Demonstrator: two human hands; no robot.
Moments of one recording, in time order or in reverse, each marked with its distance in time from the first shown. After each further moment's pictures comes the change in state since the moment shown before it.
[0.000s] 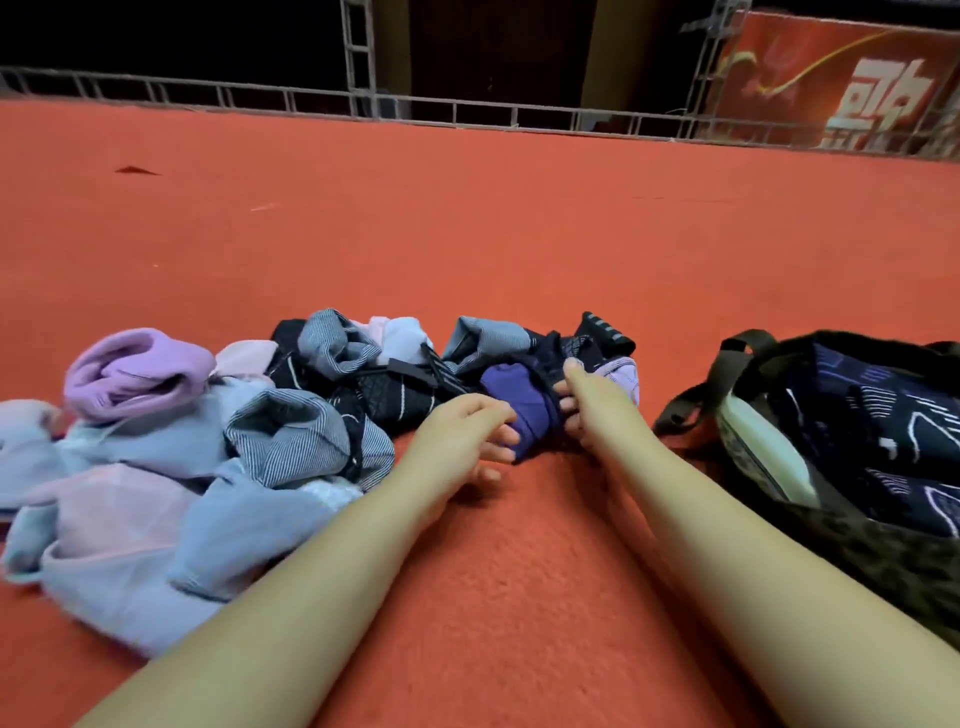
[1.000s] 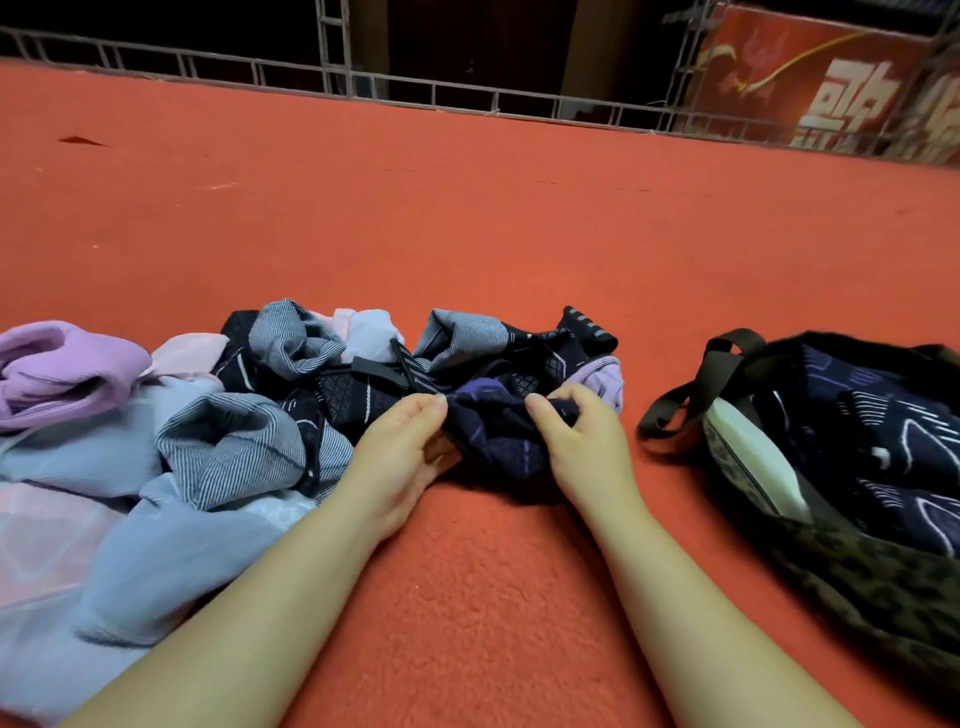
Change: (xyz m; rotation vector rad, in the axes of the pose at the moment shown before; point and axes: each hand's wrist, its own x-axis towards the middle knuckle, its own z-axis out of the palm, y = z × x) left_hand 0.025 -0.027 -0.015 -0.460 -0.012 0.060; right_hand -0.020 0.024 0.008 -0.071 0.242 -0.318
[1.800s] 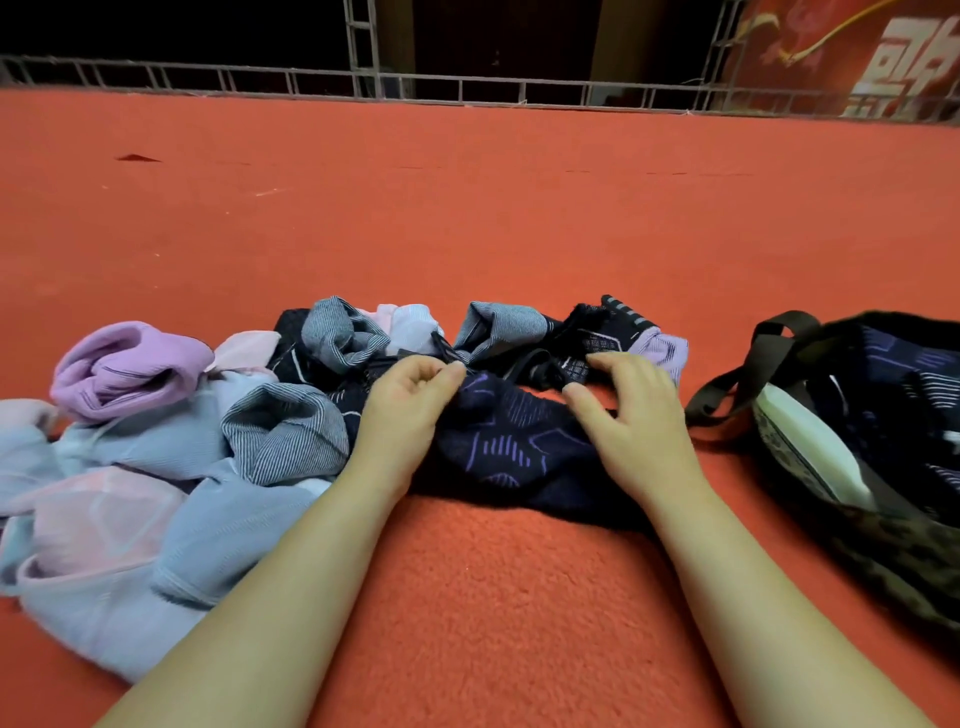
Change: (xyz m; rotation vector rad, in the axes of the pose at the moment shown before) left_hand 0.001 0.023 -0.024 0.516 0.249 0.381; right_hand 0.001 0.000 -0.008 -0.350 0.016 -0.275
